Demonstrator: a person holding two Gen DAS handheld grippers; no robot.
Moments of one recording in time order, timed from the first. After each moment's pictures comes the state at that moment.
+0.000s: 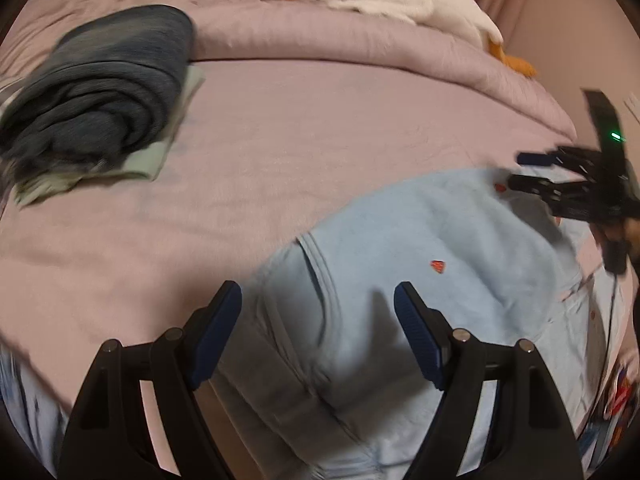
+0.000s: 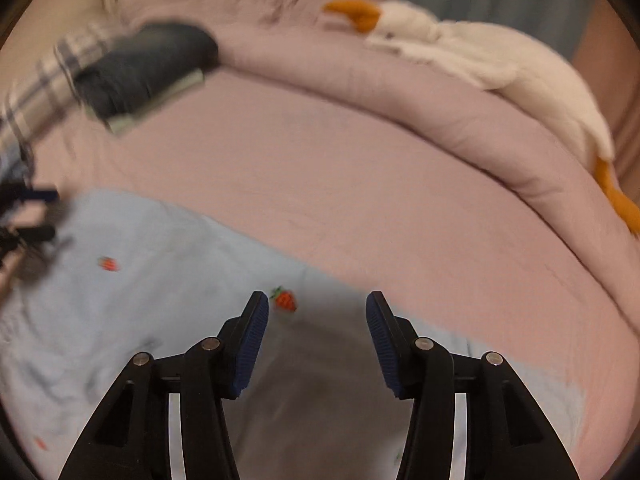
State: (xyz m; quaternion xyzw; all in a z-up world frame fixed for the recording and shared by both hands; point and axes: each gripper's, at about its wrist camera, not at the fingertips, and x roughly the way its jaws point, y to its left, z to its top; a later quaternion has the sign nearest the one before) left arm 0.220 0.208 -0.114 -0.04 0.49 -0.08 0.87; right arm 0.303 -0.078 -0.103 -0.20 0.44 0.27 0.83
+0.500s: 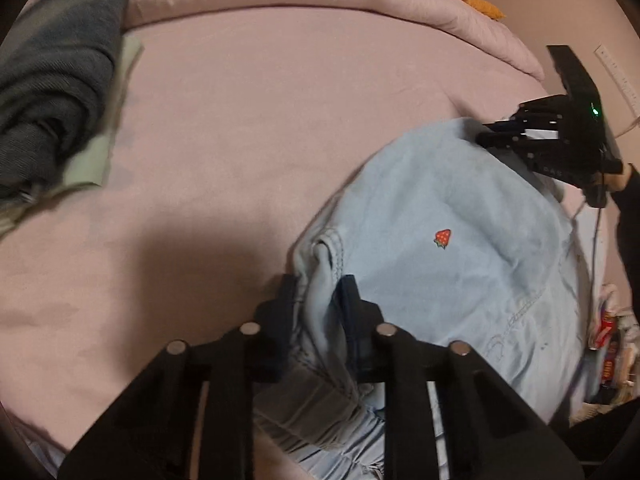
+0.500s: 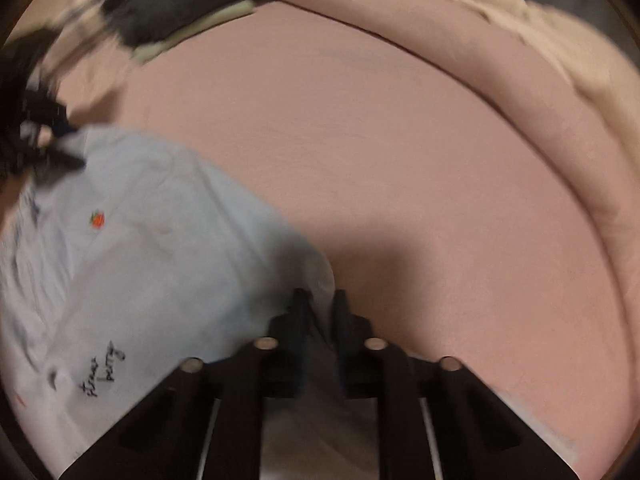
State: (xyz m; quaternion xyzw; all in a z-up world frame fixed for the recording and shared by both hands) left arm 0.243 0.208 -0.124 -0.01 0.56 -0.17 0.81; right arm 0.299 -0.060 -0.131 -0.28 0.48 0.35 0.76
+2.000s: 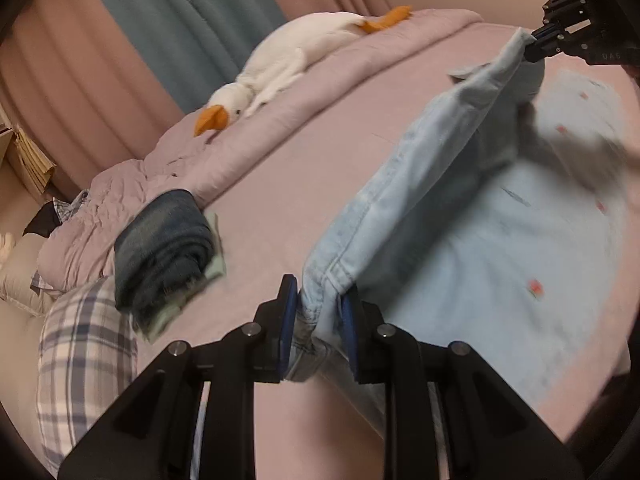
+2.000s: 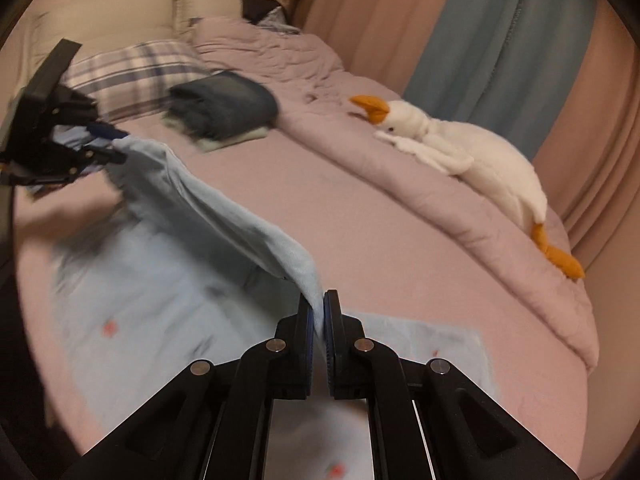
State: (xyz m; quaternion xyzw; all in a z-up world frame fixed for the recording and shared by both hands) left arm 0.010 0.127 -0.039 0.29 0.33 -0.12 0.89; right arm 0.095 -0.137 -0.017 -0.24 0.29 0.29 0.88
